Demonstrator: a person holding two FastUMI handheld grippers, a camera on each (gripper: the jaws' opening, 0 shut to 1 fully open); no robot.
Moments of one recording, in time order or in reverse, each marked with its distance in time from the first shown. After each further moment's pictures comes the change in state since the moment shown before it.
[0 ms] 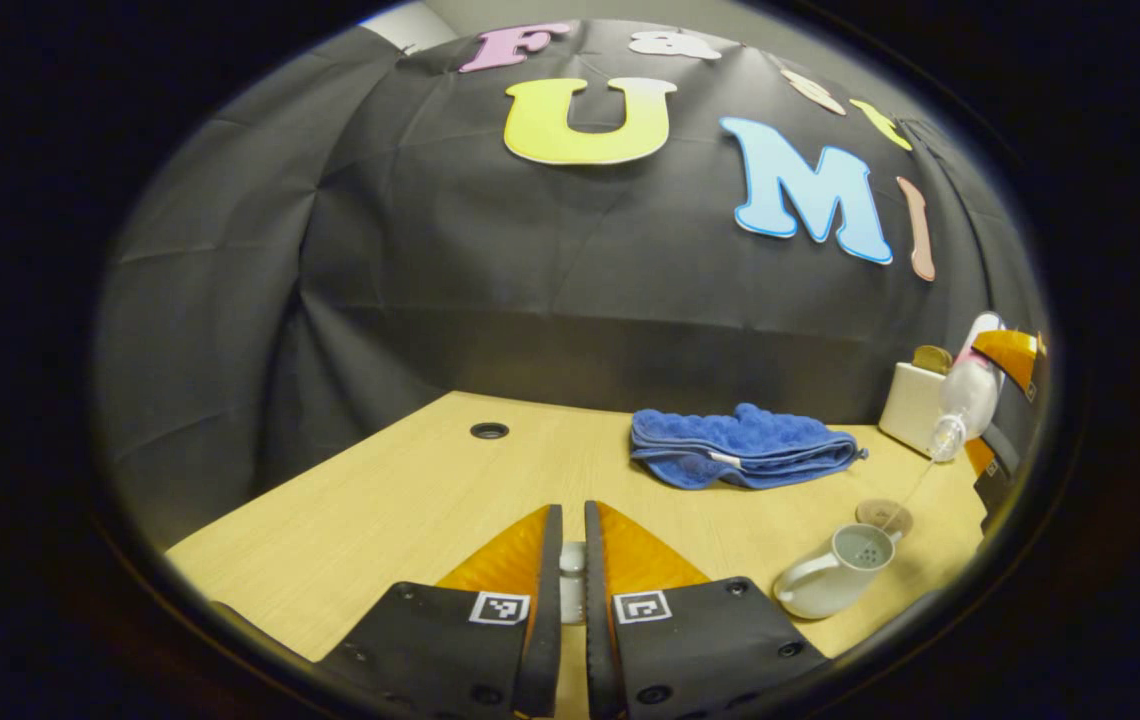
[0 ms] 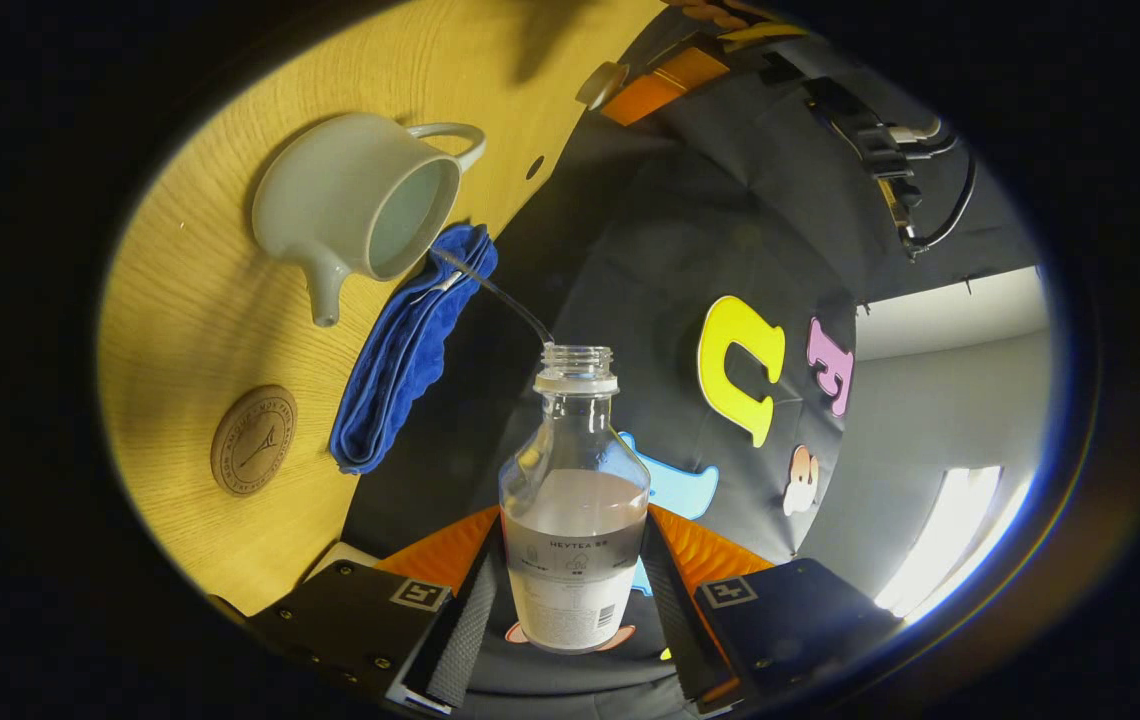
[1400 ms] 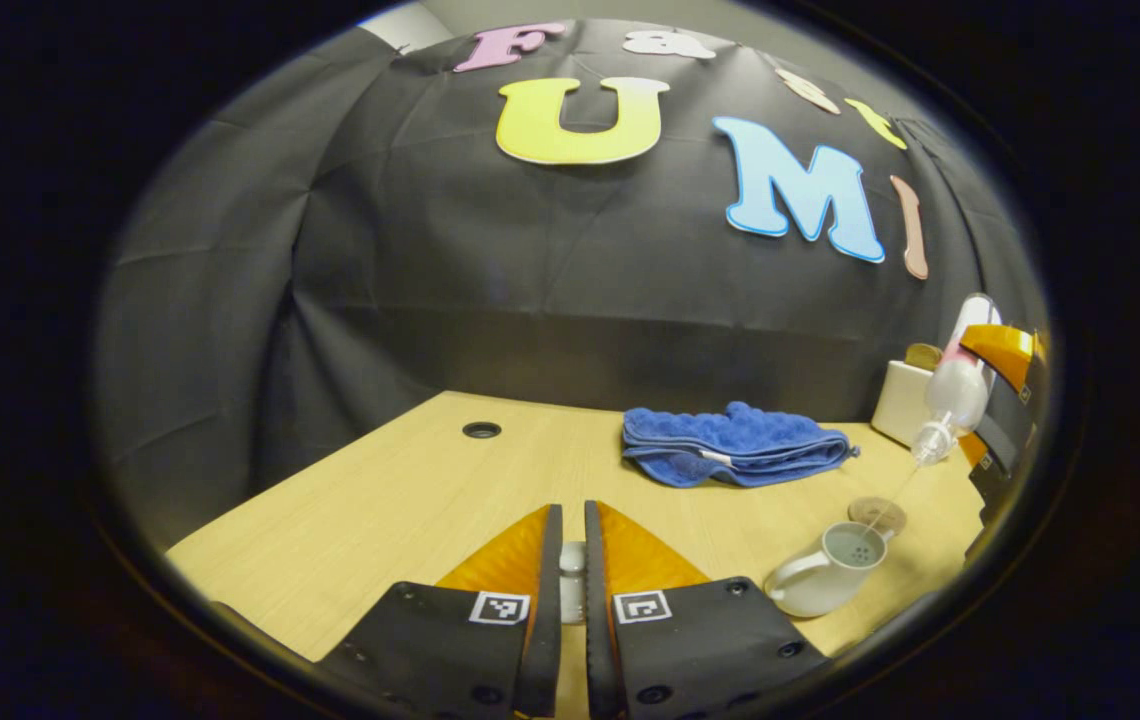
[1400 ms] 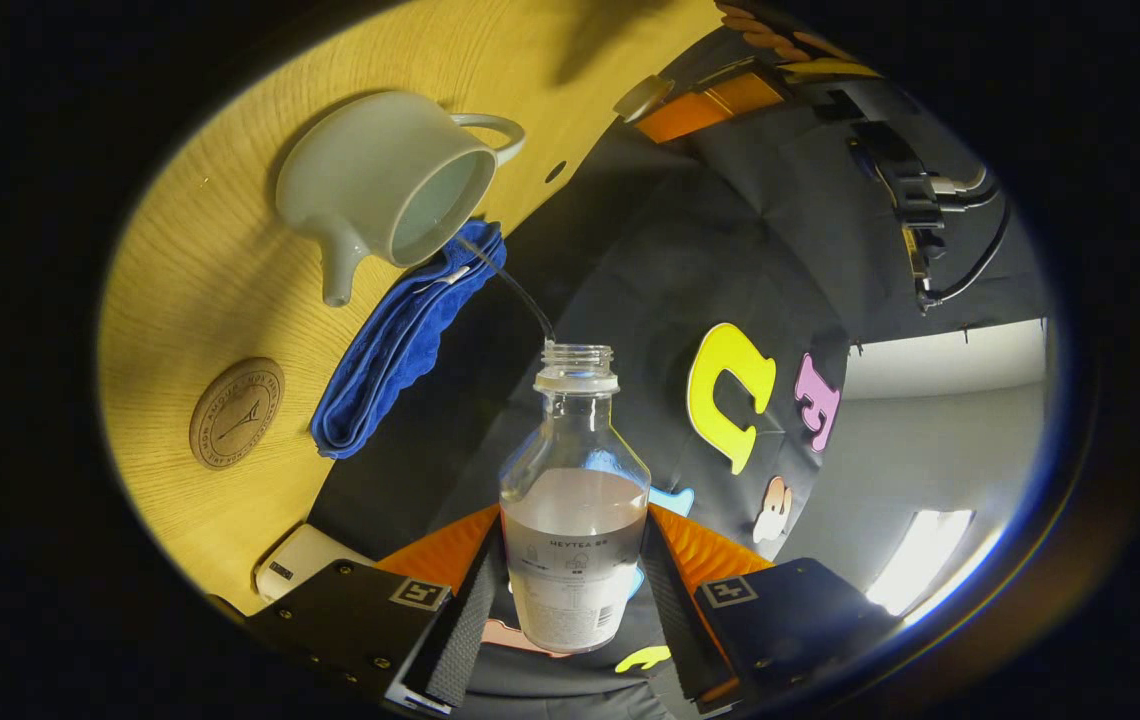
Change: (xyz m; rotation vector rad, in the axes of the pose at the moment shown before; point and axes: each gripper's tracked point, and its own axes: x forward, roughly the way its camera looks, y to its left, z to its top) left arm -0.004 -0.004 0.002 0.005 -0.001 -0.017; right arm -0.001 -0.005 0.002 -0.122 -0.027 -0.036
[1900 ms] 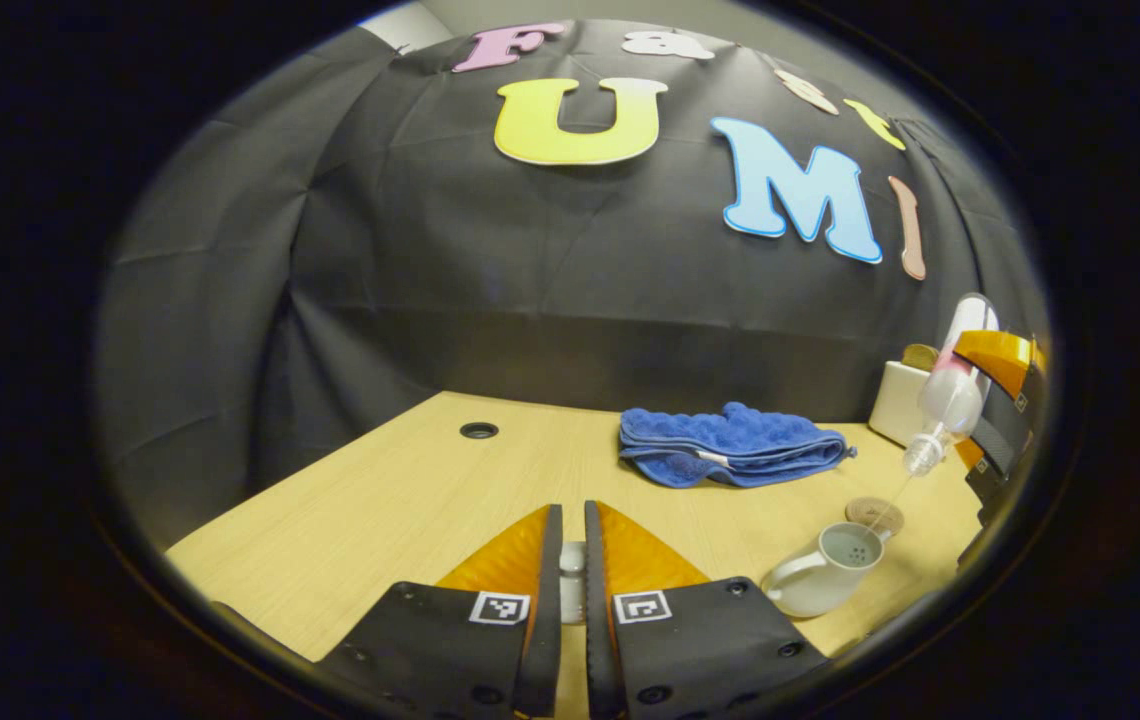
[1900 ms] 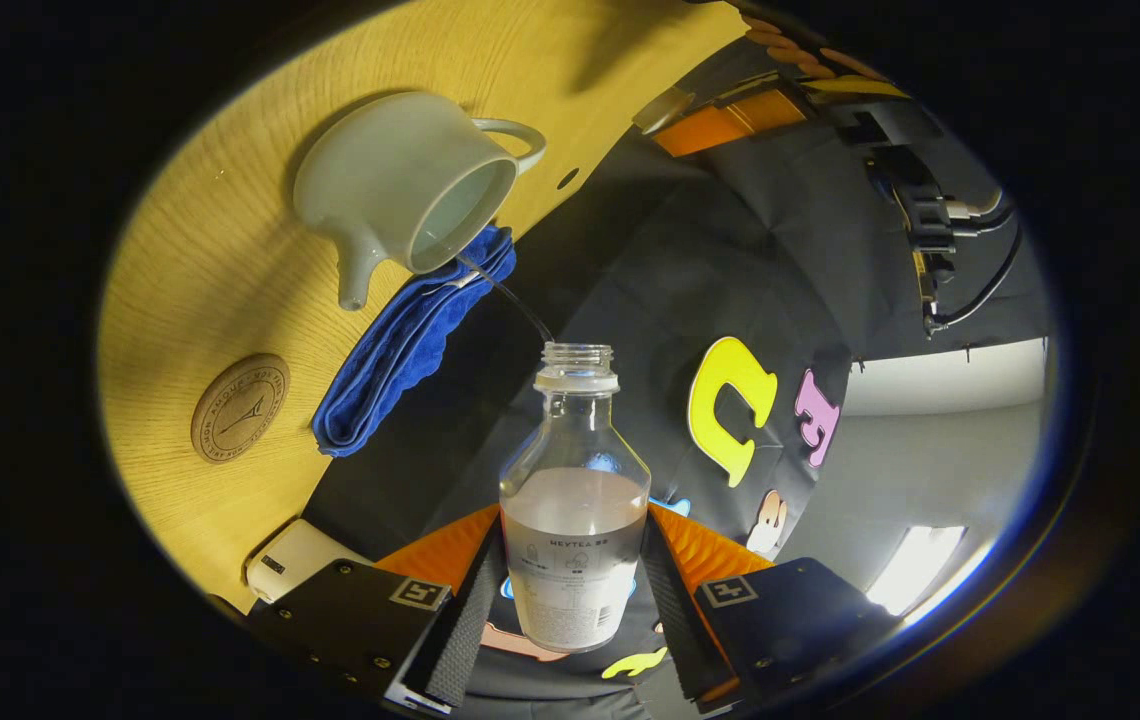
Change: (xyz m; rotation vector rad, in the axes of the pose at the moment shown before) left arm -0.001 -0.002 0.000 0.001 0.001 -0.006; right arm -0.002 -0.004 0.007 -0.052 -0.025 0.006
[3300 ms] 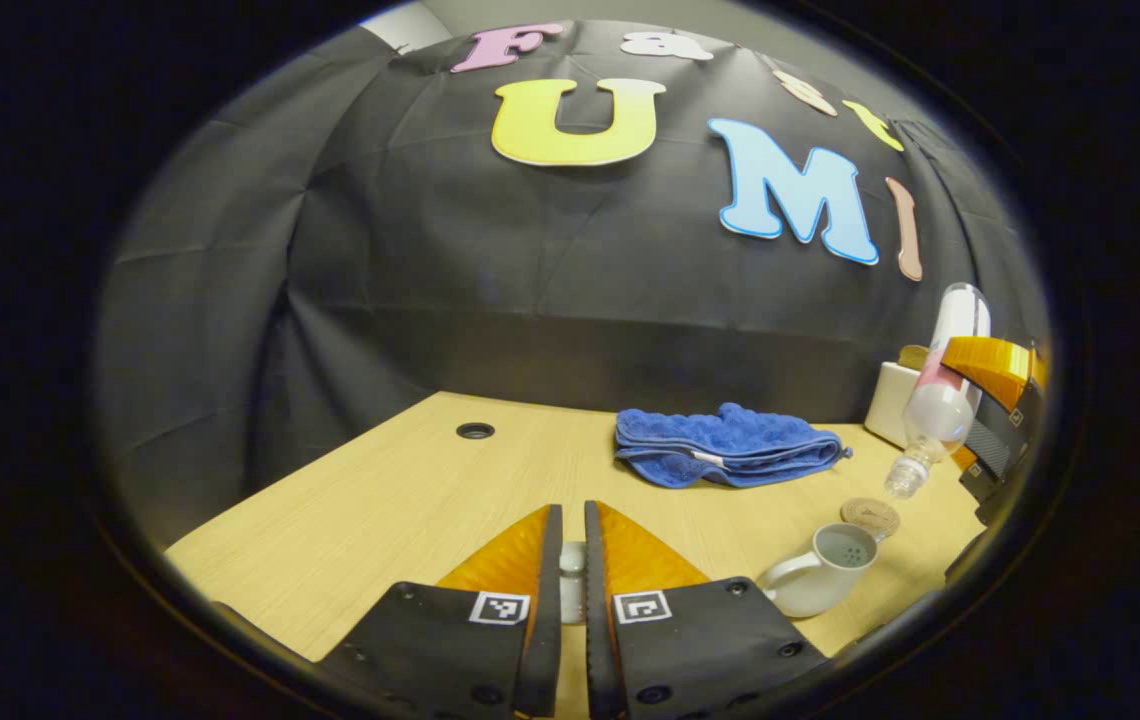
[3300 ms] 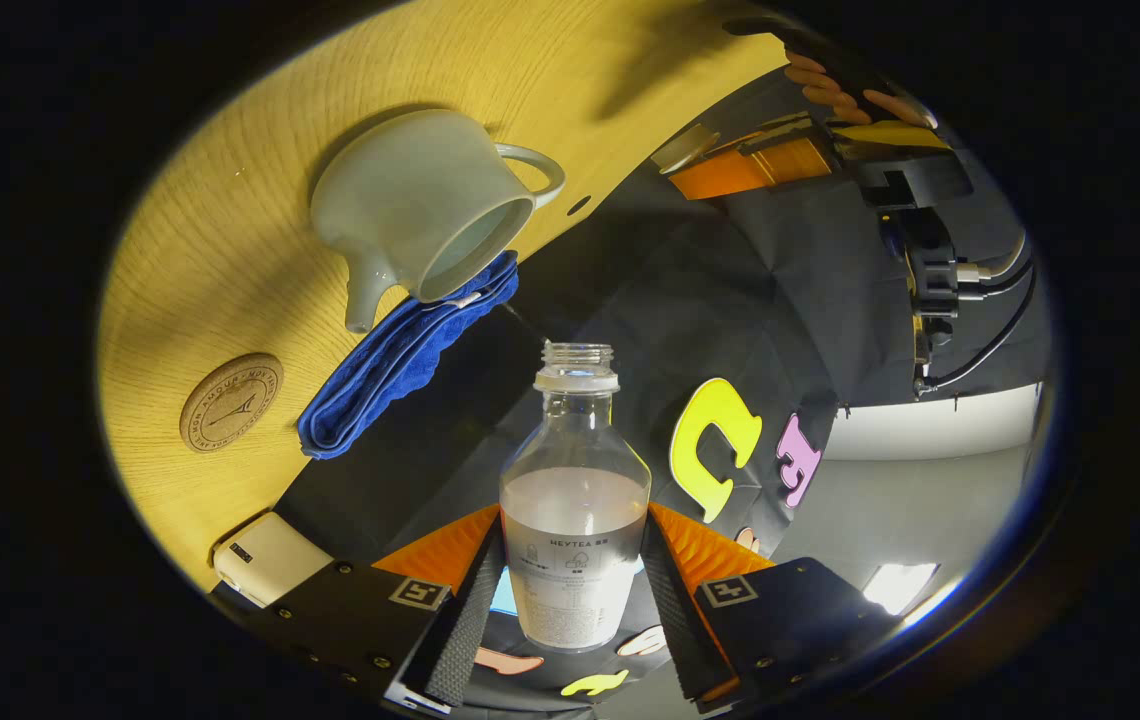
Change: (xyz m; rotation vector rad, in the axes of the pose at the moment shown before) left arm -0.002 -0.002 0.001 -0.002 -0.004 -0.010; right arm -0.005 -0.001 0.007 -0.086 -0.087 -0.034
